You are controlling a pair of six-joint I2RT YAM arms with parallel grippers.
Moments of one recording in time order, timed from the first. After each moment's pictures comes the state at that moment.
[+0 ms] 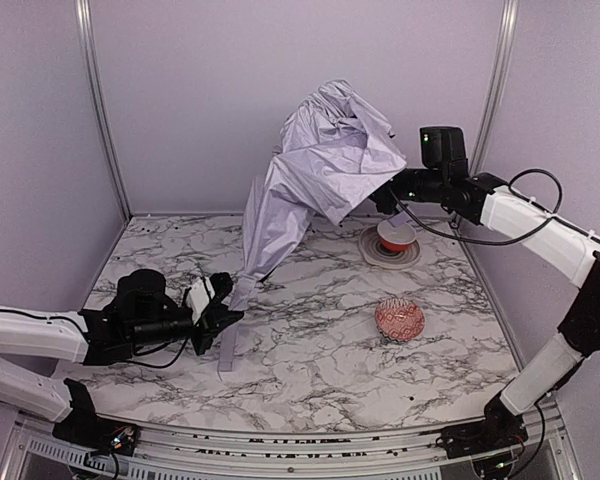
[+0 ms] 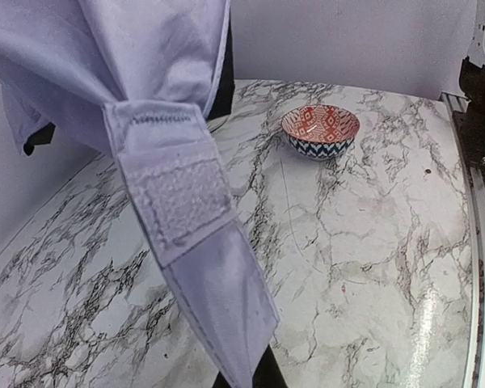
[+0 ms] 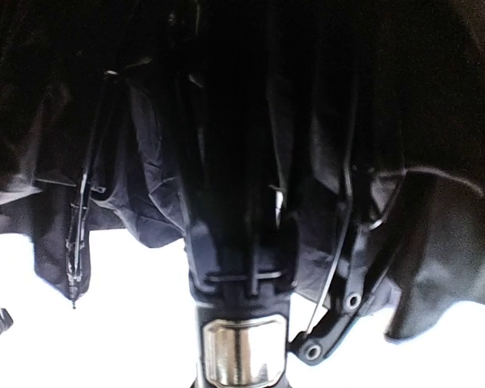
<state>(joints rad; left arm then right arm) -0.90 1.14 0.45 0.37 0.13 0.19 0.48 1.56 1.46 -0.25 -0.40 -0.37</state>
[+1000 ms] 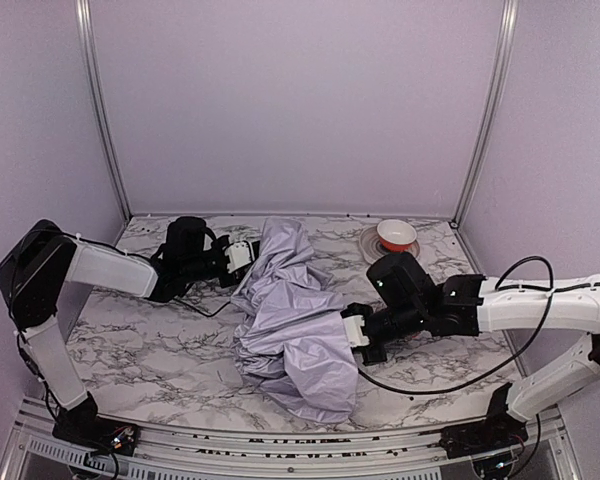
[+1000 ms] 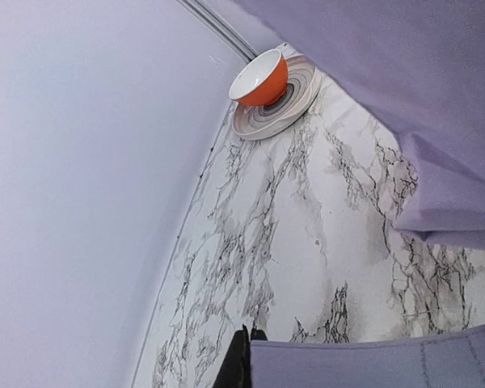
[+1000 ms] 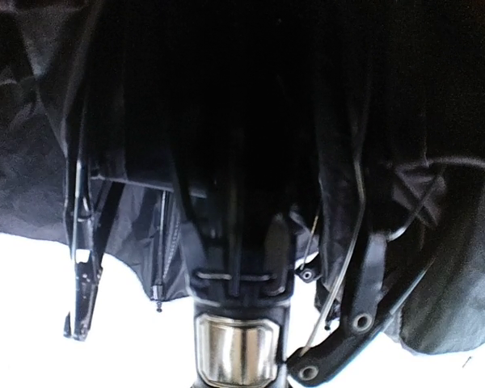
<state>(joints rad) -0.59 1.77 0.91 0.53 0.28 0.88 1.00 1.32 0.87 -0.33 -0.35 -0.82</state>
